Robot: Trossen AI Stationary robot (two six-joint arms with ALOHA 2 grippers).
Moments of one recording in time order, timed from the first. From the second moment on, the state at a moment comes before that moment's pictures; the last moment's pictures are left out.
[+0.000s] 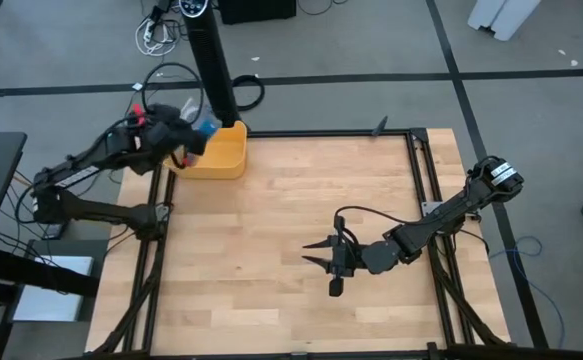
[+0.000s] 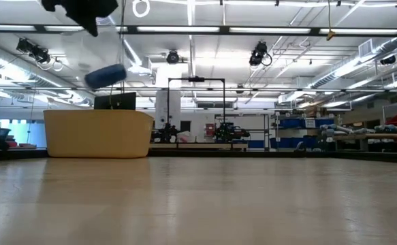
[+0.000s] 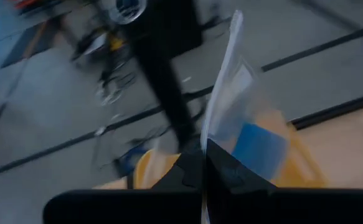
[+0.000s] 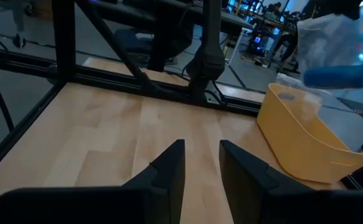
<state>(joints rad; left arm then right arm) 0.34 1.03 1.33 -1.18 -0.92 -0.54 0.53 1.49 0.94 0.31 0.66 -0.10</state>
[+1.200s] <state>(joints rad) 0.78 1.15 0.95 -0.89 -0.64 -0.45 0.53 1.49 0.94 0.29 0.66 -0.10</state>
